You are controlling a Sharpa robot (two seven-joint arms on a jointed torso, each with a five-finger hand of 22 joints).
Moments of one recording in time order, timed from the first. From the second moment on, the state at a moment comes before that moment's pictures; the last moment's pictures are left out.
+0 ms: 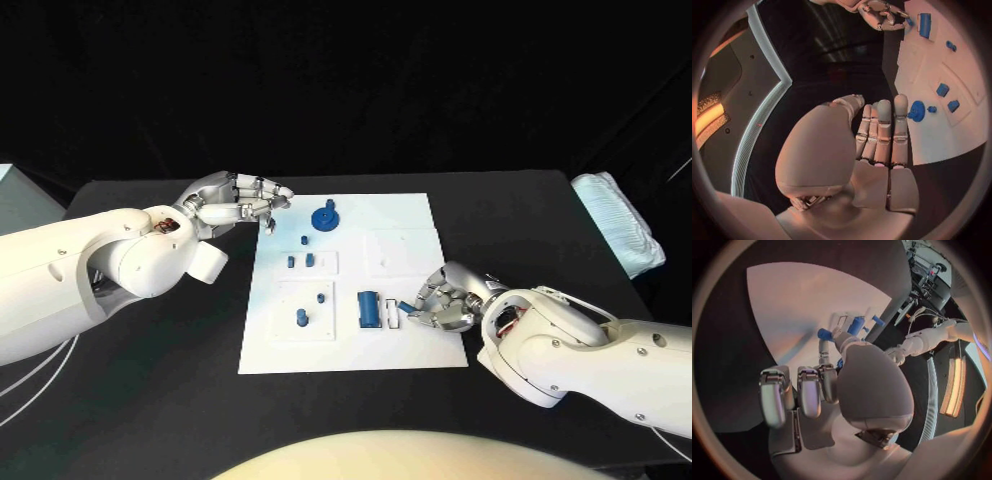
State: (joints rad) left arm 1.21 -0.97 -0.03 1.55 -0.21 -0.09 0.19; left_hand 1.52 -0.21 0.46 0.26 0.28 0.84 0.19 0.33 0.37 0.79 0.13 0.74 0.18 0.94 0.06 1.25 0.42 0.17 0.90 0.16 0.97 0.81; right arm 1.08 -1.00 -0.18 1.93 -1.30 -0.54 -0.62; right_hand 1.33 -0.19 0.37 0.22 0.07 1.08 0.06 0.34 0.43 1.47 -0.01 1.42 1.31 1.47 -0.07 1.55 1.31 0.01 1.47 0.03 1.57 1.31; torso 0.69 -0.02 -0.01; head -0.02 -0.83
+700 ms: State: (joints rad) left arm 1.21 -0.98 -0.03 1.56 -0.21 -0.09 0.19; left_hand 1.52 -0.21 0.47 0.26 0.28 0.84 0.19 0.33 0.37 0.79 0.13 0.74 0.18 0.94 0.06 1.25 0.42 0.17 0.90 0.16 0.97 0.81; right arm 1.07 -0.93 -0.18 1.89 -1.12 -0.63 -0.61; right_hand 1.22 -0.21 0.35 0.25 0.07 1.08 0.06 0.35 0.44 1.47 -0.01 1.42 1.31 1.47 -0.07 1.55 1.31 0.01 1.47 0.03 1.57 1.31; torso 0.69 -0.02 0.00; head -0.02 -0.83
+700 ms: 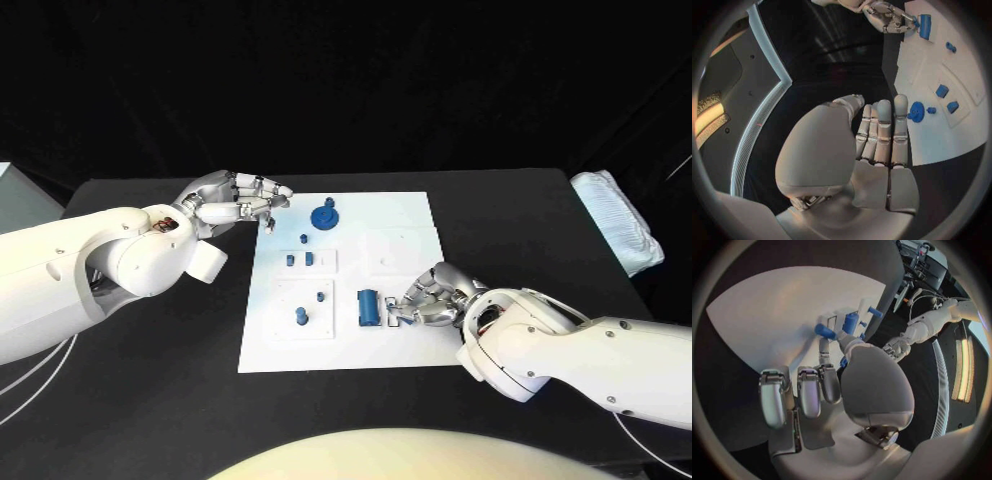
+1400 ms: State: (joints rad) left arm 1.21 -0.98 -0.03 1.56 -0.21 -0.08 0.18; left_hand 1.52 -0.21 0.47 0.26 0.28 0.84 0.19 0.33 0.38 0.79 0.13 0.74 0.18 0.94 0.06 1.25 0.42 0.17 0.90 0.16 0.97 0.81; right arm 1.07 -0.91 -0.18 1.87 -1.09 -0.61 -0.62; right_hand 1.22 -0.22 0.34 0.24 0.07 1.08 0.06 0.35 0.45 1.47 -0.01 1.42 1.31 1.47 -0.07 1.55 1.31 0.01 1.47 0.03 1.57 1.31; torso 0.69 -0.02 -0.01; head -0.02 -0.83
